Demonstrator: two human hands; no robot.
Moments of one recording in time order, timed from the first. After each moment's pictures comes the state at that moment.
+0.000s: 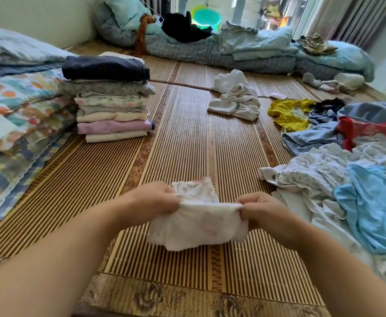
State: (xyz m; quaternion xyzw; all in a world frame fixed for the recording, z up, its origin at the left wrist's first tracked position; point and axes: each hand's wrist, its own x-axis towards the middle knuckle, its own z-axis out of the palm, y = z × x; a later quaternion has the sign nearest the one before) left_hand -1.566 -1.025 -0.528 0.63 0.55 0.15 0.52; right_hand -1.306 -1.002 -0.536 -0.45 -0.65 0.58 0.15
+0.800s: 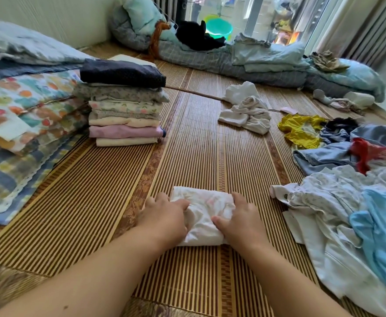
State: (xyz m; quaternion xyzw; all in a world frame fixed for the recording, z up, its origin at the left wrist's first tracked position) left_hand -1.548 -1.011 -0.576 0.64 0.74 0.03 0.22; right_hand -1.372 -0.976 -0.592 -0.71 -0.65 0.23 0.14
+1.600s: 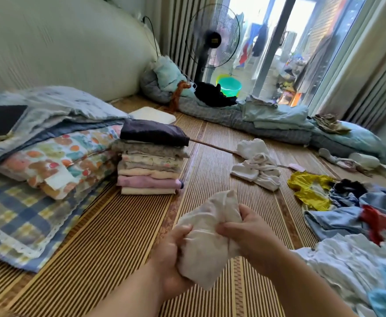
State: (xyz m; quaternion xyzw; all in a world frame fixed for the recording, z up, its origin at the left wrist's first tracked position) left_hand -1.580 -1.009 -0.536 0.08 0.31 0.48 0.82; right_hand -1.420 -0.953 -0.470 -0.46 -0.54 0.63 0.31
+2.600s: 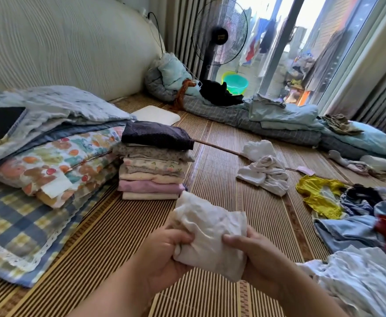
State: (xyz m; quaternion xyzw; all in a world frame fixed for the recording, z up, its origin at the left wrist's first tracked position) left_hand -1.607 -0.992 -0.513 0.15 0.26 0.57 0.76; right_hand -1.419 -0.932 -0.488 -0.37 -0.42 0.79 0.26
